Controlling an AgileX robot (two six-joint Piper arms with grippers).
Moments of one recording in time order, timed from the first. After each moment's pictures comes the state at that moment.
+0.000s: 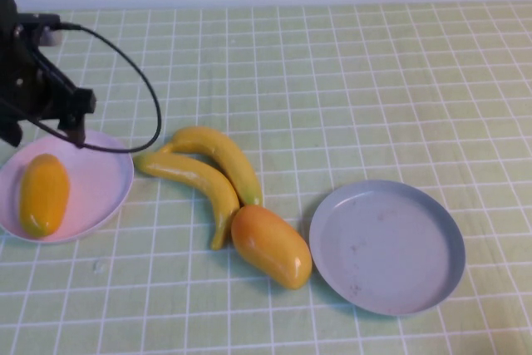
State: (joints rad) right arm 0.02 -0.01 0.03 0.19 0.35 -0.18; left arm -0.09 1.88 -1.64 0.09 1.21 -0.04
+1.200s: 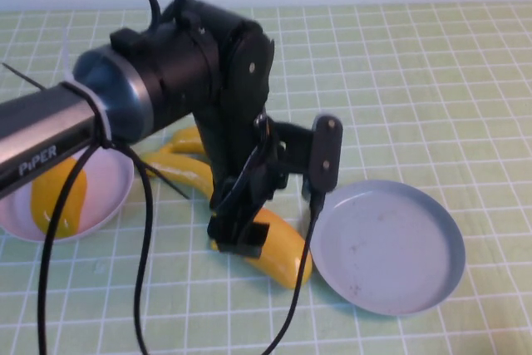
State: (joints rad) right arm 0.02 -0.01 0.03 0.19 0.35 -0.18; left arm -0.72 1.83 -1.55 -0.04 1.22 1.12
